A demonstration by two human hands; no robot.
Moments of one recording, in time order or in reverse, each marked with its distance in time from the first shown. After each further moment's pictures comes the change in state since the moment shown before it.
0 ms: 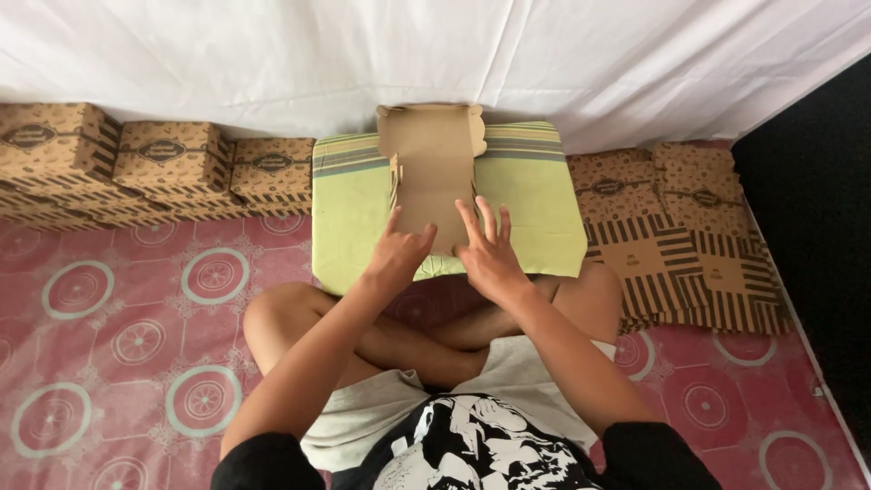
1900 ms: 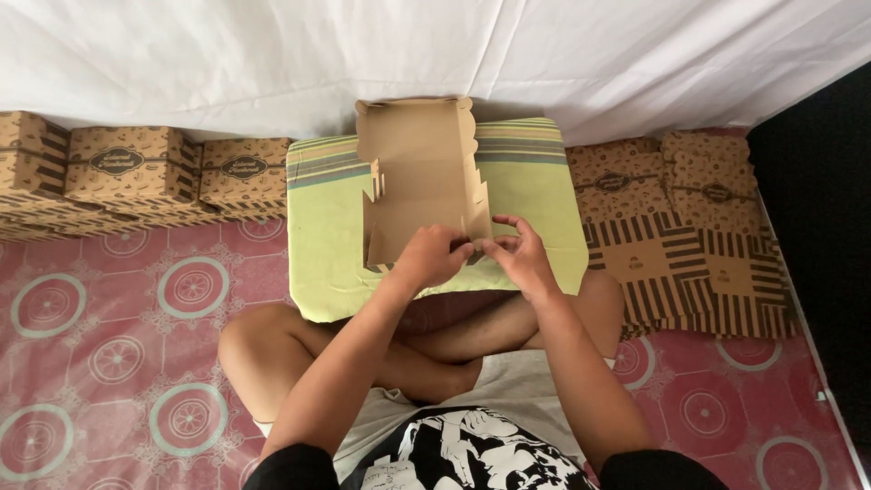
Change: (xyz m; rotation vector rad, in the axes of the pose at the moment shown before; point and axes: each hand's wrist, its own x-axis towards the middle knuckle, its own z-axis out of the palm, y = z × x) left_hand 0.091 0.033 -0.054 -0.887 -0.410 -0.449; right_hand -0.004 0.077 0.041 1.506 0.175 0.715
